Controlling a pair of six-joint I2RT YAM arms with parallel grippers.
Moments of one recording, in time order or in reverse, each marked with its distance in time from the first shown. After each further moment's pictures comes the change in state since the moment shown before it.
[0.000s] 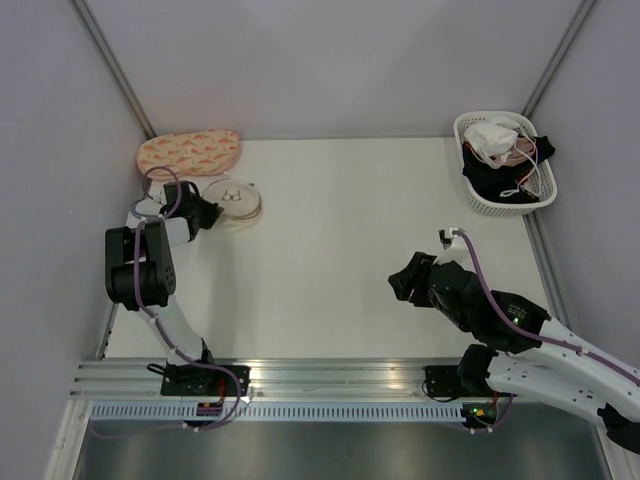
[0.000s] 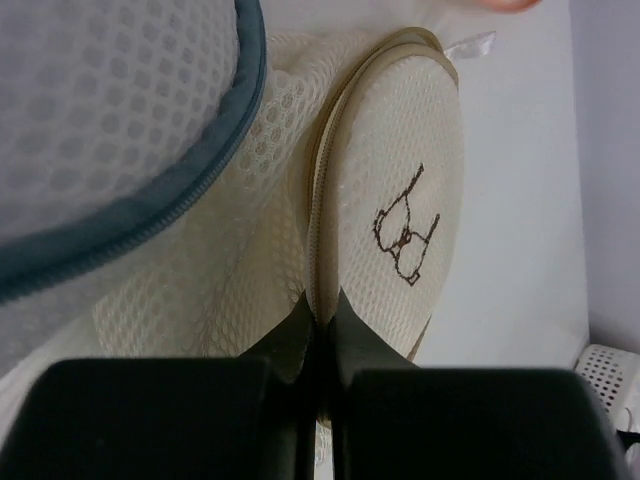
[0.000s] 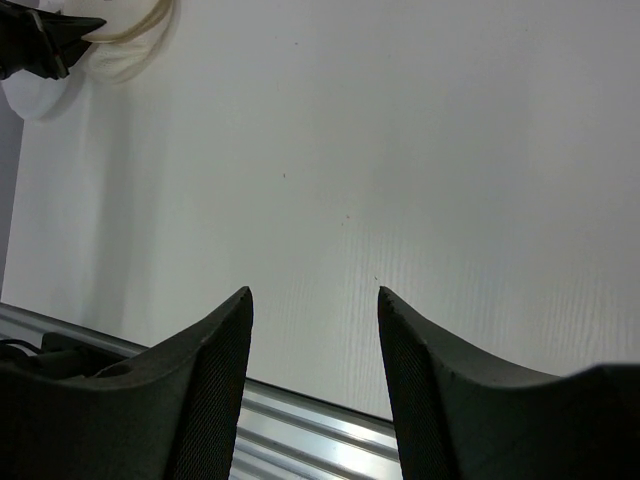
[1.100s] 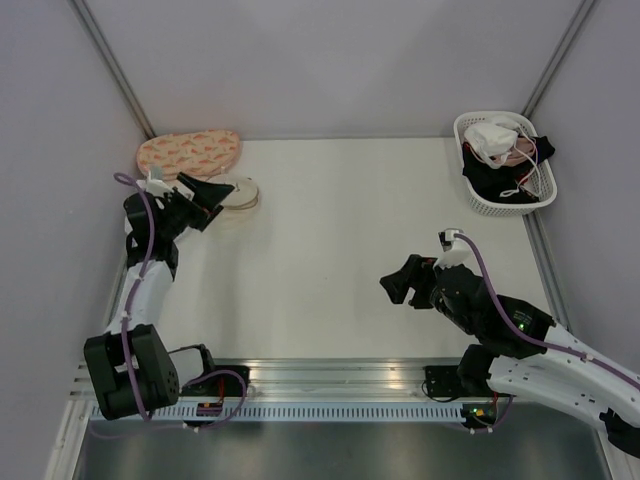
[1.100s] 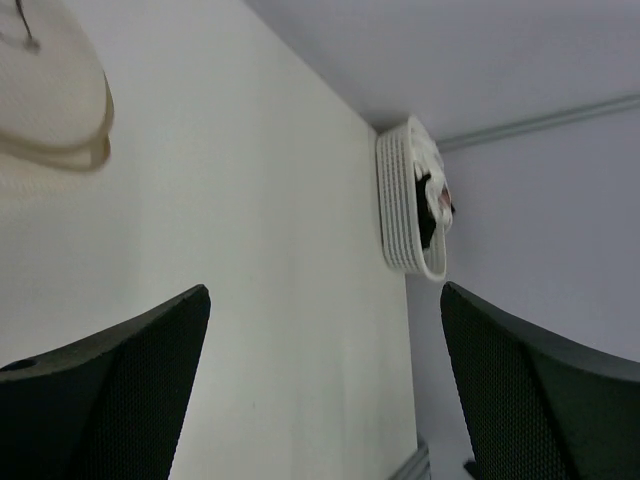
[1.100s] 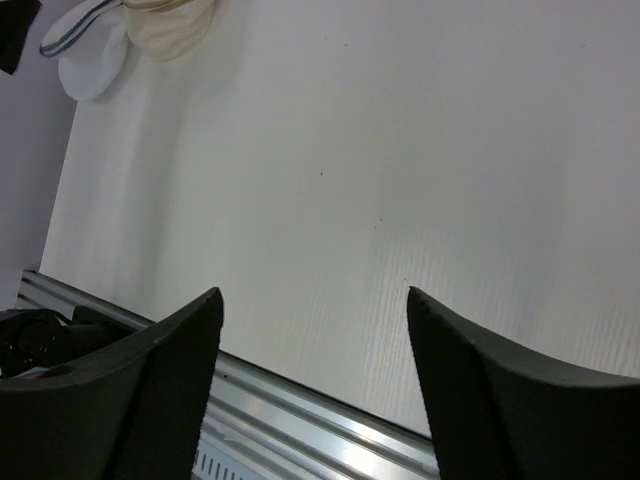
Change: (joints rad) left arm 0.100 -0.622 -0.205 0.064 0.539 0.033; right arm 0.000 -0.063 -0.048 0.069 -0.060 -0.054
